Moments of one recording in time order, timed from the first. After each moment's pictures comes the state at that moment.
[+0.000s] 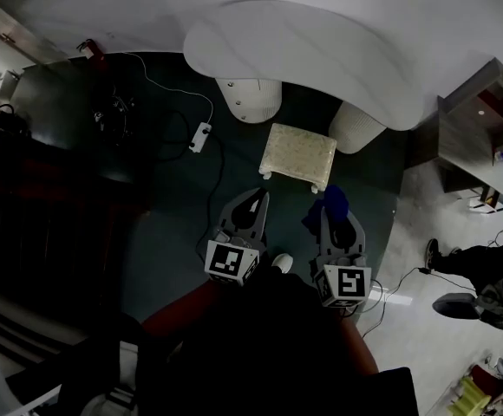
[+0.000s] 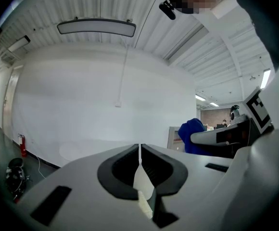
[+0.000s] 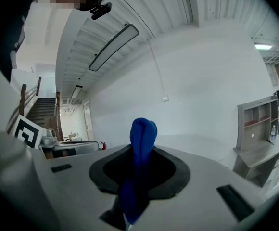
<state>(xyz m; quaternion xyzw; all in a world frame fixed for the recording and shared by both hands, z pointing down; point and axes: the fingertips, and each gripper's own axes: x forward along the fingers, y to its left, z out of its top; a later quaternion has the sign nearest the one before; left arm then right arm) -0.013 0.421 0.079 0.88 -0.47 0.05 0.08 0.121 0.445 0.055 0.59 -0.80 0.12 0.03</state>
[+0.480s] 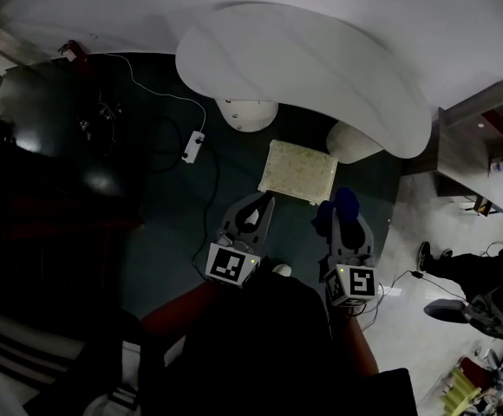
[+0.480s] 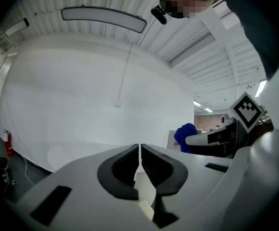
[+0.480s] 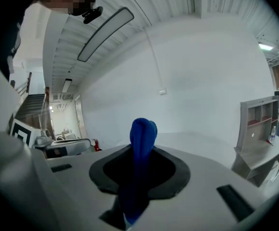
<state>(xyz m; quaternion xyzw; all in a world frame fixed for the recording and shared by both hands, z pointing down) -0.050 0.267 0.083 0.89 -0.43 0.01 0.10 0.097 0.290 0.072 0.61 -0.78 0.14 0.06</state>
